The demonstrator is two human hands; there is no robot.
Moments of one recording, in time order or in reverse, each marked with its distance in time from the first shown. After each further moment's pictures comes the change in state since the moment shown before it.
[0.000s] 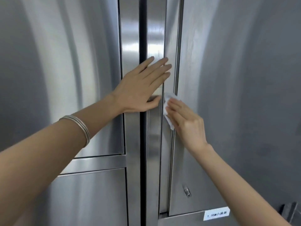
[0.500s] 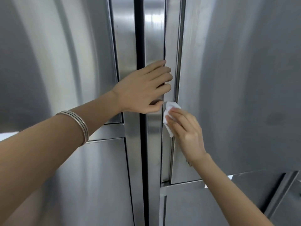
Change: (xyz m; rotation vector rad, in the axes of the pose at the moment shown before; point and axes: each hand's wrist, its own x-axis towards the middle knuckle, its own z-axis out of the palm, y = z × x) left_hand -0.046 0.063 0.027 -0.115 -0.064 0.255; right_hand -0.115 -0.037 0.018 0.124 -0.012 0.209
